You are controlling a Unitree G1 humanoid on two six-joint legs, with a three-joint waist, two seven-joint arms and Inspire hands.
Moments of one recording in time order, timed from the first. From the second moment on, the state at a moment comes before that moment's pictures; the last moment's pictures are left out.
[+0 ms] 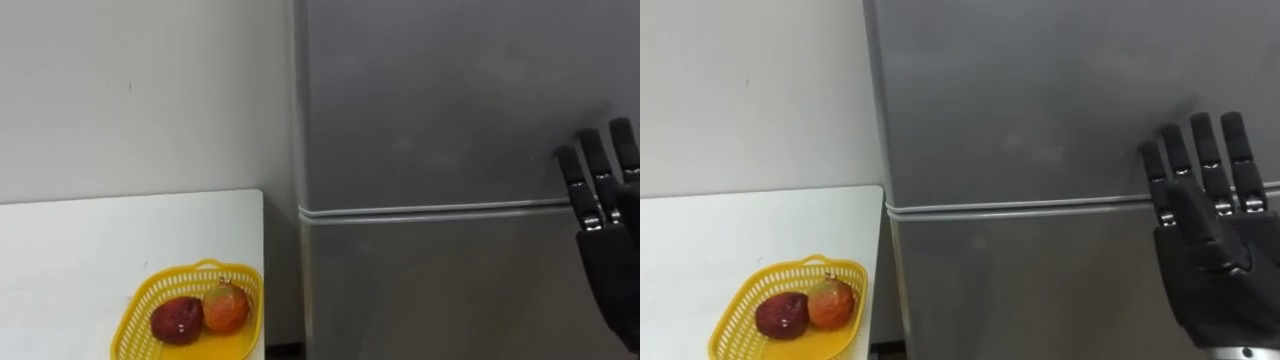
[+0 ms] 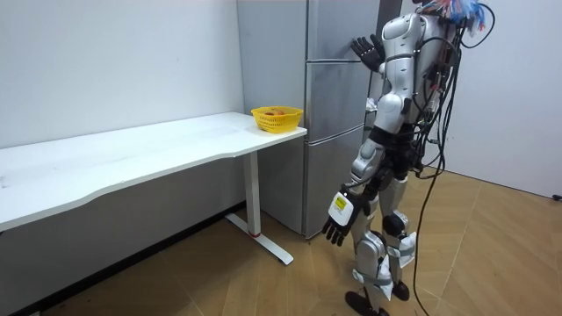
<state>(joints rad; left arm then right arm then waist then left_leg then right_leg) 0.30 0.19 0.05 1.06 0.27 0.07 -0.01 0.01 -0.30 -0.24 -0.20 1.41 -0.09 0.31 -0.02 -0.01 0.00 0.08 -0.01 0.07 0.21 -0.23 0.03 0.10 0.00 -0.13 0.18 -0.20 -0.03</state>
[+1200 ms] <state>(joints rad) 0.30 0.19 0.07 0.99 0.29 0.09 0.08 0.04 -0.30 -0.47 0.15 1.17 -0.12 -0.48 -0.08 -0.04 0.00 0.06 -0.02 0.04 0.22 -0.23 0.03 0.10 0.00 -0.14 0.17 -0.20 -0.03</state>
